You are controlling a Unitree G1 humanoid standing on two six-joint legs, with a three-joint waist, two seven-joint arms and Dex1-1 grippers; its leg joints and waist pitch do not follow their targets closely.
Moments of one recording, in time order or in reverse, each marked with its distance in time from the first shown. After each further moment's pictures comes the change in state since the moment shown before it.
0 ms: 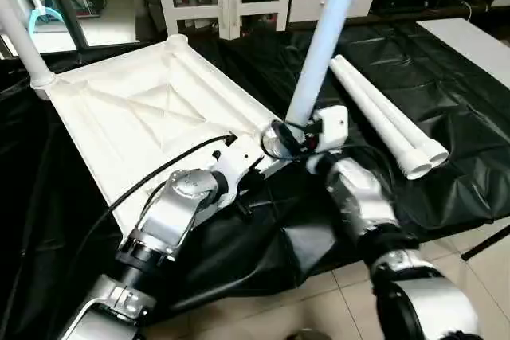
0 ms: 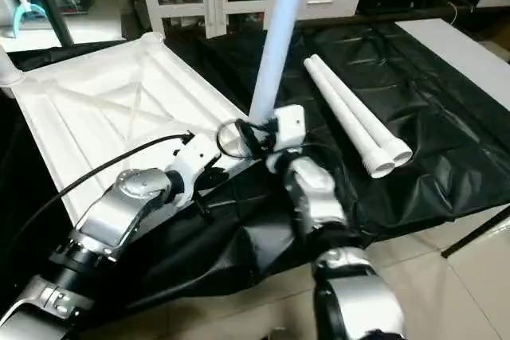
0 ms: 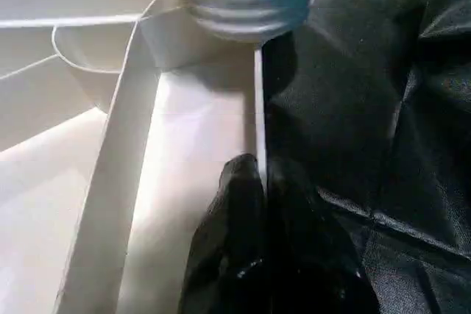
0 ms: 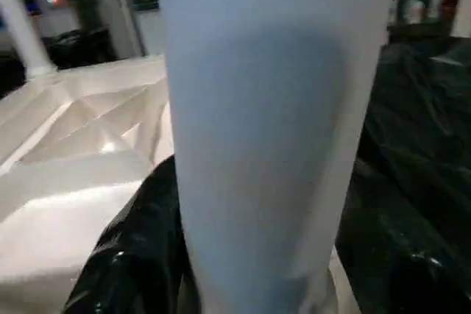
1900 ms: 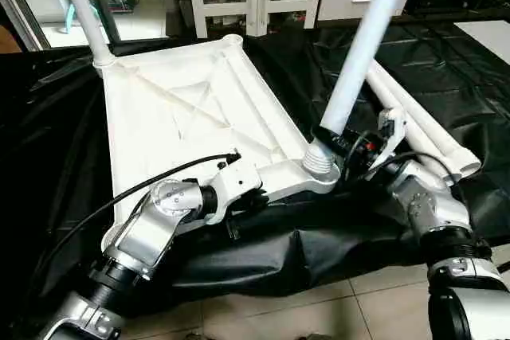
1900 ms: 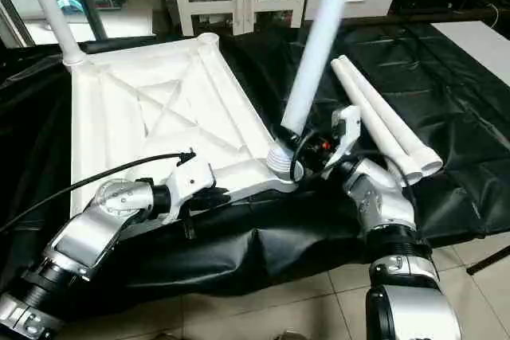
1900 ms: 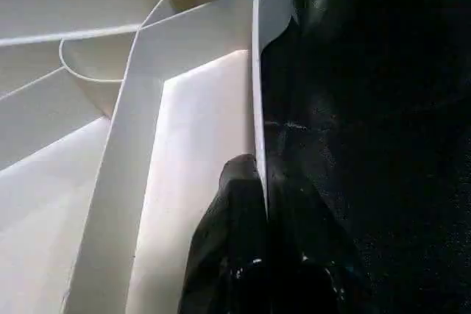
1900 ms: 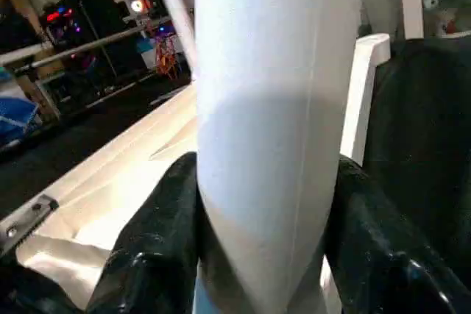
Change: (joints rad) left arm 0.089 0.120 -0.074 -0.078 -0.018 -0.233 -0.231; right arm 0.063 -0.209 -0.071 -0.121 0.214 0.258 0.458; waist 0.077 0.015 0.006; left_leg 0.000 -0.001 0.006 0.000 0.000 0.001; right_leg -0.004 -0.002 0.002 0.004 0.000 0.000
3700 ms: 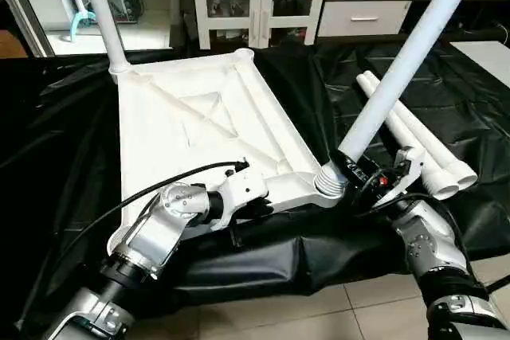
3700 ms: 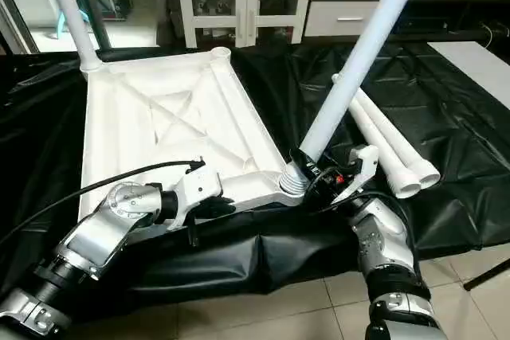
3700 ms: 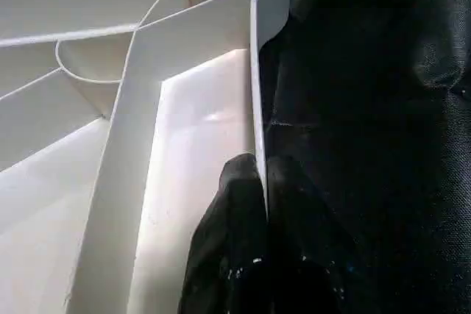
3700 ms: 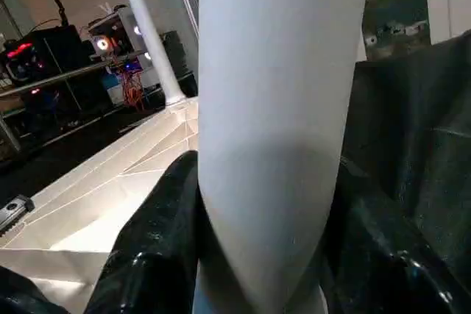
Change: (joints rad) left arm -0.025 -0.013 -0.042 0.090 0.028 -0.037 -0.032; right arm 0.181 0.045 -0.069 0.038 0.063 -0.170 -0.019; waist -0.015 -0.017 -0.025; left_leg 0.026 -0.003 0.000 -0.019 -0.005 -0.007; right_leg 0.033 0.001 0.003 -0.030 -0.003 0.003
